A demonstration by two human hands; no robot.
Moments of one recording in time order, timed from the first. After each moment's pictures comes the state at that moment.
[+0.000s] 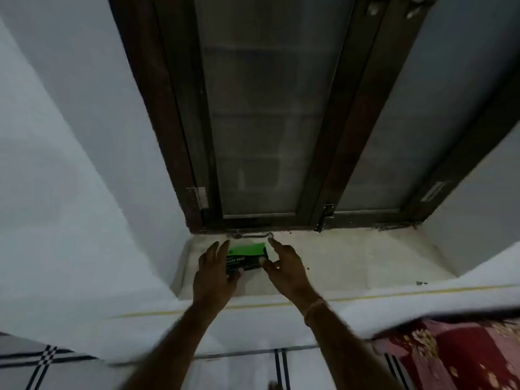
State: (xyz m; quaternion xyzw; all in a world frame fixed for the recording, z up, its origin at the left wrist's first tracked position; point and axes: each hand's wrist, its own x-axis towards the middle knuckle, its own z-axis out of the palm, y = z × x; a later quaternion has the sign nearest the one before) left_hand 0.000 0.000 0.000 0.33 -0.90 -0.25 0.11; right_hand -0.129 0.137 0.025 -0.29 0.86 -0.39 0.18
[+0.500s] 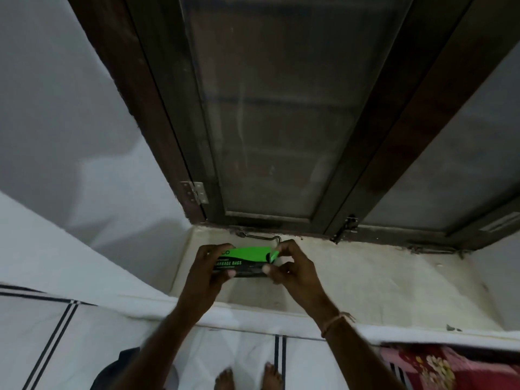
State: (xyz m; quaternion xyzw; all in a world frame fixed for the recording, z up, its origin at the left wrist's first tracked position) left_hand -0.007 -0.014 -0.001 0.29 -0.84 -0.43 0.19; right_hand -0.189 0.143 0.011 -0.29 0.71 -0.54 0.33
